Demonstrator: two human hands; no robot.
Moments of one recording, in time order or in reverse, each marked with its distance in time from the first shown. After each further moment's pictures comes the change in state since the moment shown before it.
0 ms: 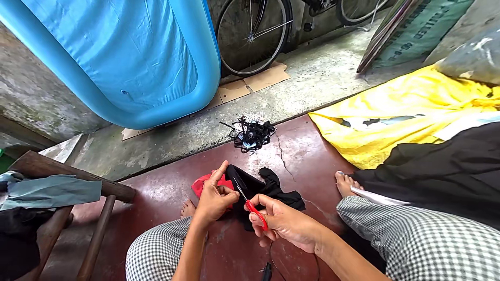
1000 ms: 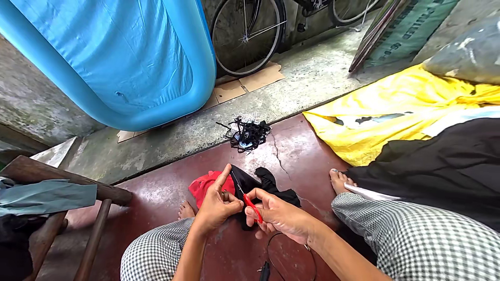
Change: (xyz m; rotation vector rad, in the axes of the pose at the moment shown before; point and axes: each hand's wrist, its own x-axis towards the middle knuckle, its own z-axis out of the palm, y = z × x) left_hand -0.005 -0.005 0.008 -0.063 -0.193 -0.025; right_hand 0.003 -0.006 -0.005 0.009 0.042 -0.001
